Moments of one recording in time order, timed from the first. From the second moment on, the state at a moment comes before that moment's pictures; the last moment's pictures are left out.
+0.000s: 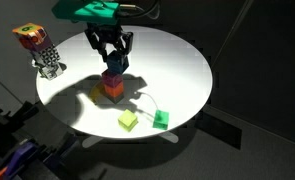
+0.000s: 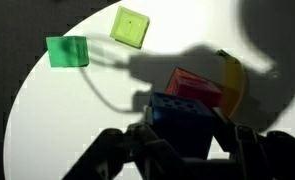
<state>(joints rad) -0.20 0.21 -0.08 -2.26 -0.12 2.45 -0.42</state>
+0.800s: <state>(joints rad) -0.17 0.22 -0.08 -2.27 -0.12 2.42 -0.41</state>
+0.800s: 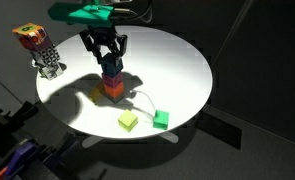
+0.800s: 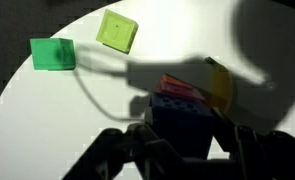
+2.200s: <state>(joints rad) -0.17 0.25 -0.09 -2.27 -0.13 2.42 -0.40</state>
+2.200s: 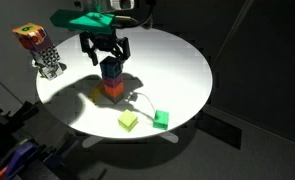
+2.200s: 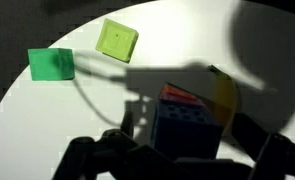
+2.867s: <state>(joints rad) -0.17 0.15 -0.10 -2.31 -0.16 2.42 -0.35</state>
